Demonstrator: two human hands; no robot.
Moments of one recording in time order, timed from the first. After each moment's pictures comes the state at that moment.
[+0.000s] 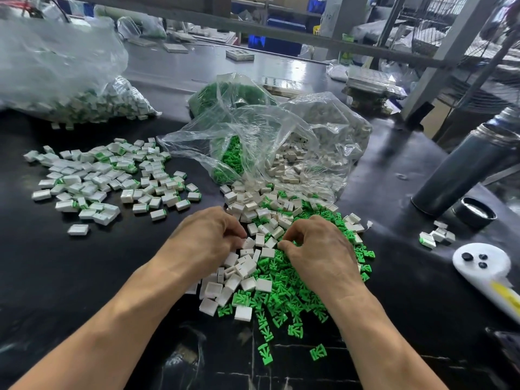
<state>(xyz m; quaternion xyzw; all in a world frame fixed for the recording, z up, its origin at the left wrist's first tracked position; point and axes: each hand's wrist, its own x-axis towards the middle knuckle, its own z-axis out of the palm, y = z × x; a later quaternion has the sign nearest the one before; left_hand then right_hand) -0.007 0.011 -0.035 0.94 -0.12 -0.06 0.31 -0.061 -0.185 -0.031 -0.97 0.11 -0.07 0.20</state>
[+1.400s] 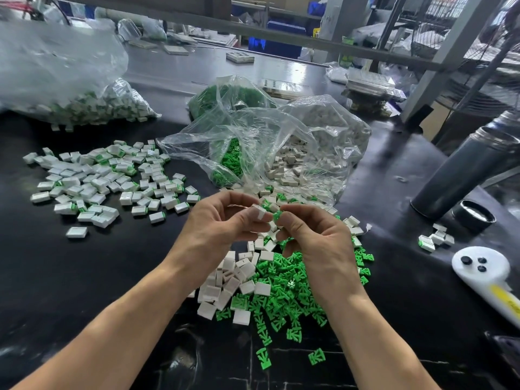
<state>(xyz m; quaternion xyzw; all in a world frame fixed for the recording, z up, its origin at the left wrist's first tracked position) -0.022 -0.005 -0.019 0.65 -0.11 -0.11 0.74 -0.060 -0.180 -0.033 -0.65 0.04 -0.13 0.75</state>
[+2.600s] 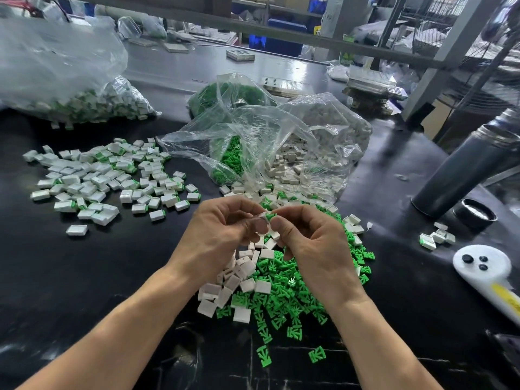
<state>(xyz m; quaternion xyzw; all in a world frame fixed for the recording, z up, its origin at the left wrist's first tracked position) -0.024 -0.006 -0.024 0.73 -0.12 -0.07 0.67 -0.066 -0.179 -0.031 -0.77 0.00 -0.13 0.62</state>
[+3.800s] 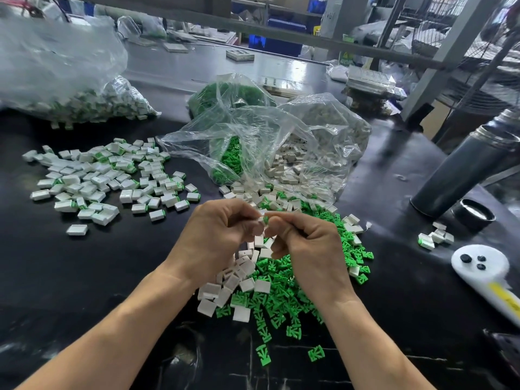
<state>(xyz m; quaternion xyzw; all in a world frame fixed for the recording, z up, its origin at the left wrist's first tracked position) -0.021 -0.004 -0.028 0.78 -0.15 -0.03 0.60 -0.068 -0.171 -0.030 -0.75 0.01 -0.13 0.64</state>
